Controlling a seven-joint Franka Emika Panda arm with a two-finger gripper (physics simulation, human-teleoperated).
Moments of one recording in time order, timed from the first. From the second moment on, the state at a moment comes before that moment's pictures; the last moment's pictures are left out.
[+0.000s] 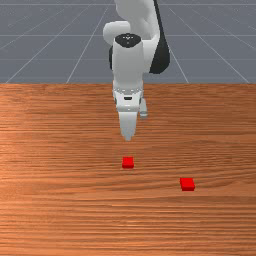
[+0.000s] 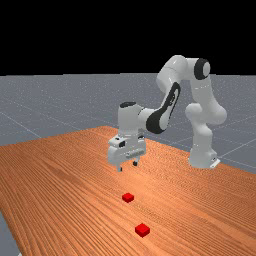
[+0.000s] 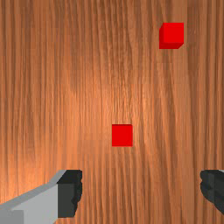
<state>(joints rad) 0.00 0.39 0.00 -1.96 0.00 2.36 -0.79</state>
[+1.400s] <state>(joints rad) -0.11 0.30 -0.23 -1.94 0.41 1.88 0.42</state>
